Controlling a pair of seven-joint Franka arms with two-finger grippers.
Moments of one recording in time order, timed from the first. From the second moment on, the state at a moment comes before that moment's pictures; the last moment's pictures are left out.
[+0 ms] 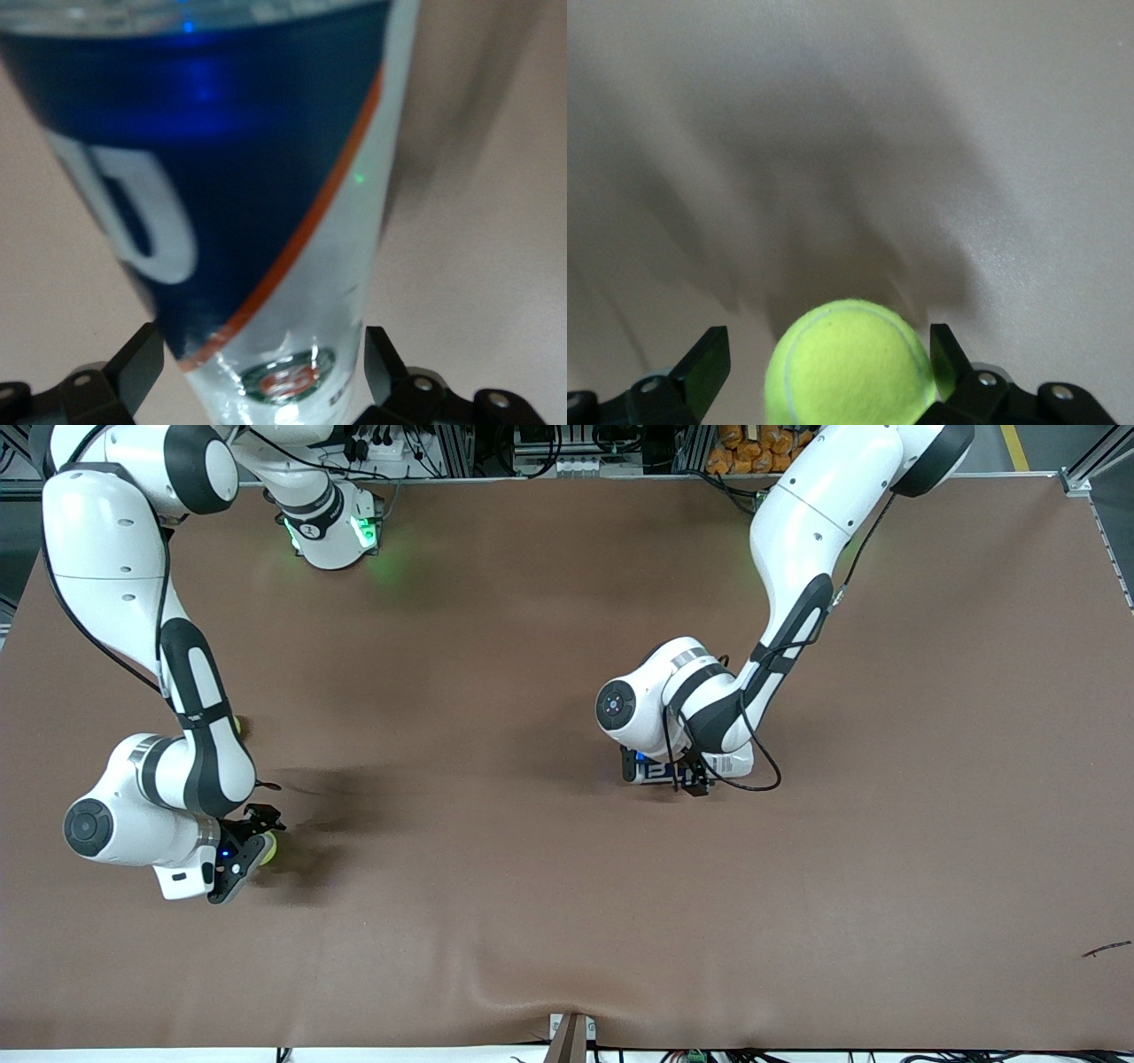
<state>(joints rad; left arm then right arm) -0.44 0.76 -0.27 -1.58 0.61 1.84 0.59 0.01 0.80 -0.10 -1.49 0.19 2.18 -1.14</state>
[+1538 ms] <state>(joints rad) -0.44 0.78 -0.27 -1.57 0.61 1.84 0.55 -0.01 0.78 -0.10 -1.42 0.19 2.22 -1.17</state>
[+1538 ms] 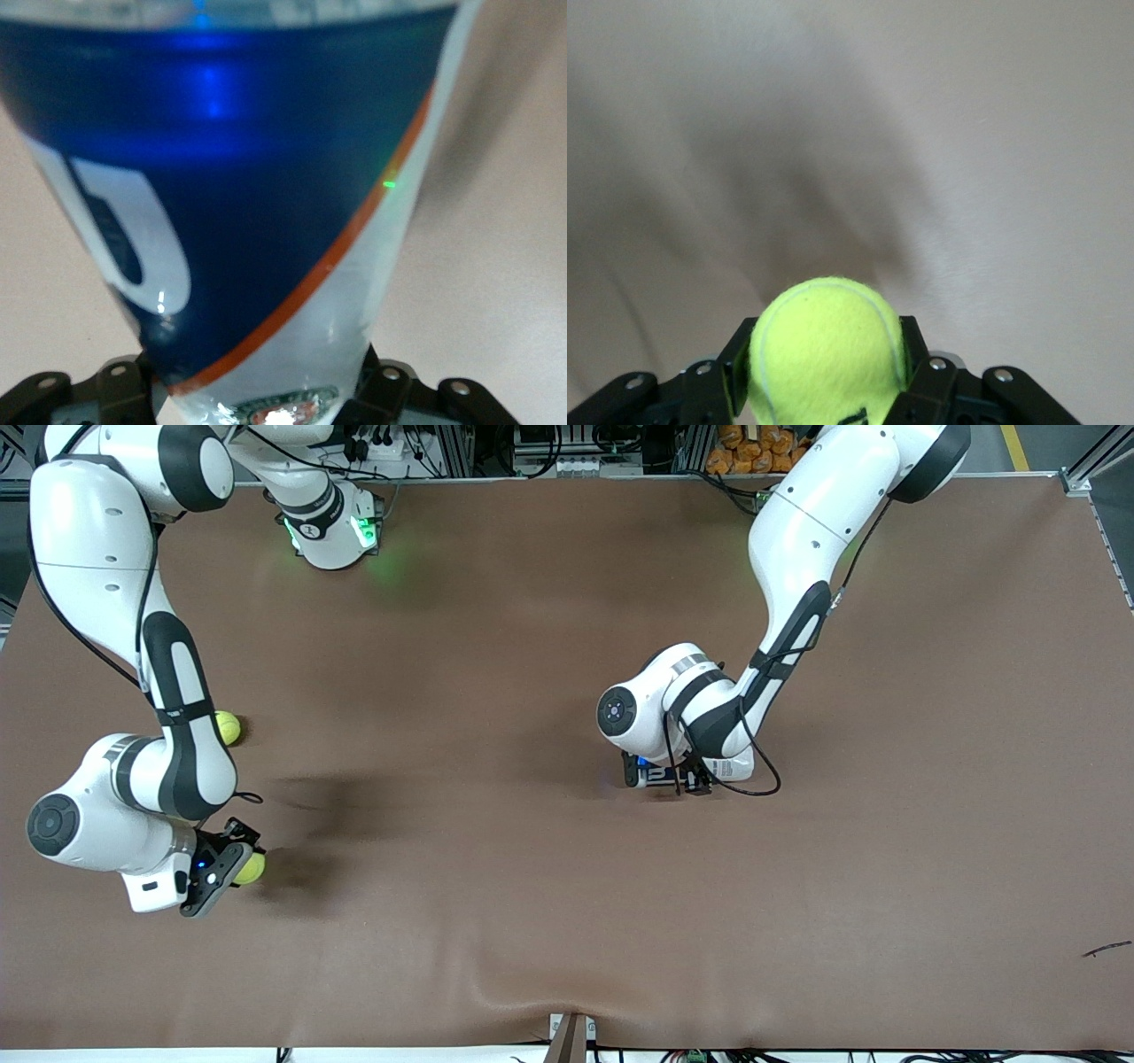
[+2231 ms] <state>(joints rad) -0.45 0.78 -0.29 -1.50 0.57 1.93 0.49 0.02 0.73 -0.09 -1.42 0.20 2.09 -0.80</state>
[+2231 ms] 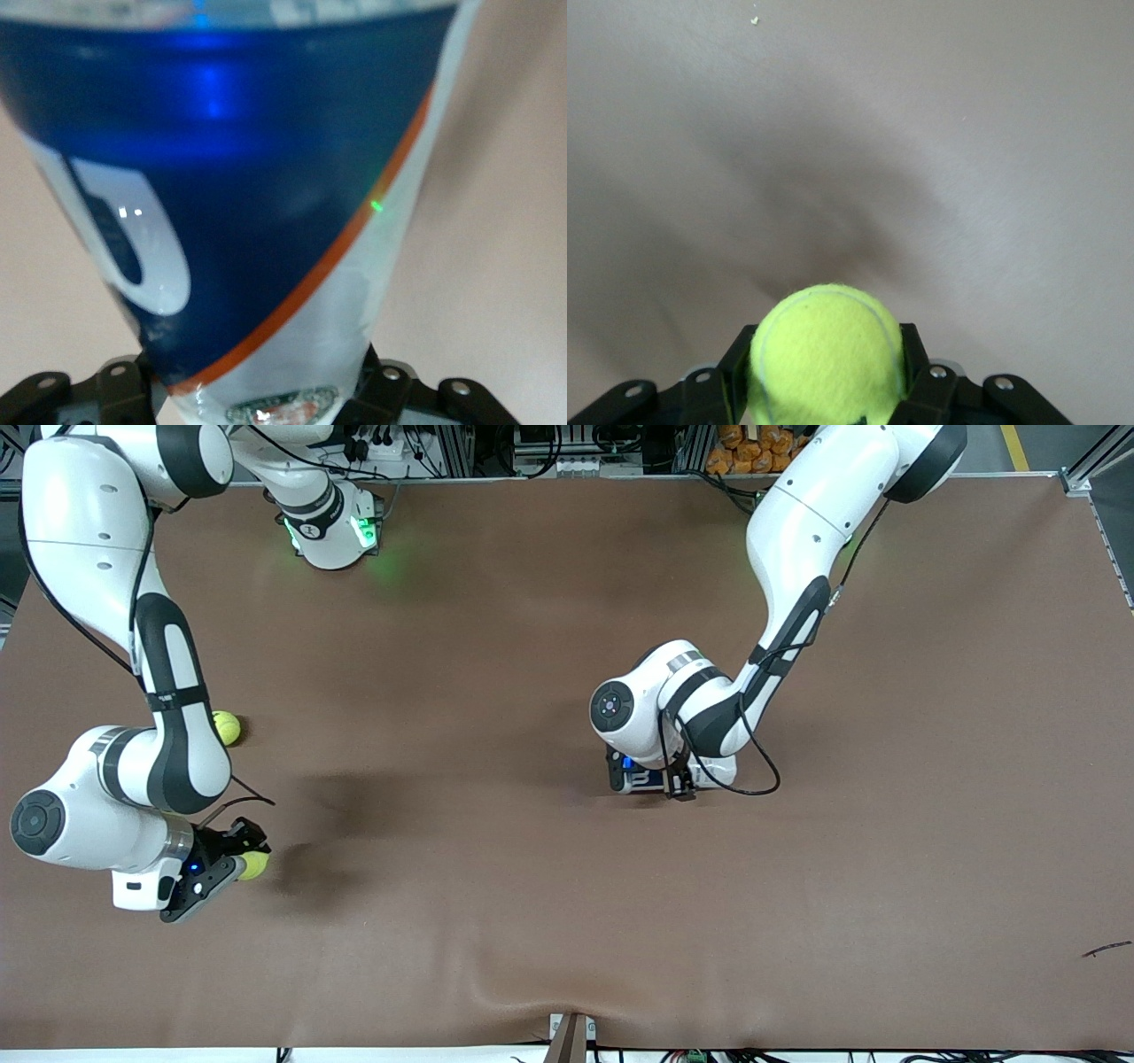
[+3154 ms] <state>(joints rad) -0.49 0.81 -0.34 -1.44 0.52 2.65 -0.05 0.06 0.64 -0.07 -1.43 0.32 1.94 -0.31</state>
